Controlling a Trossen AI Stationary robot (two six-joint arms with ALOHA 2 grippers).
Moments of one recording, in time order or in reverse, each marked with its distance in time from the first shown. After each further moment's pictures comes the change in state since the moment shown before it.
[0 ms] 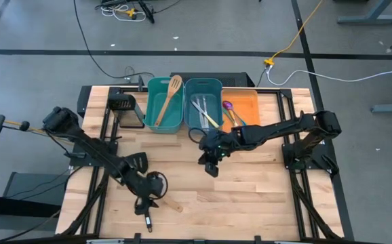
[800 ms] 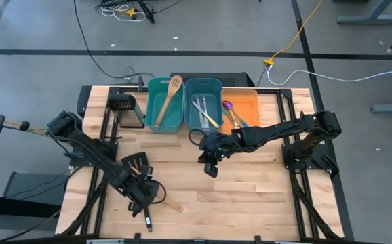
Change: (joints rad) left arm -0.059 0.110 0.246 -0.608 -0.139 0.161; right arm 0.018 0.000 0.000 -0.001 0.086 -0.005
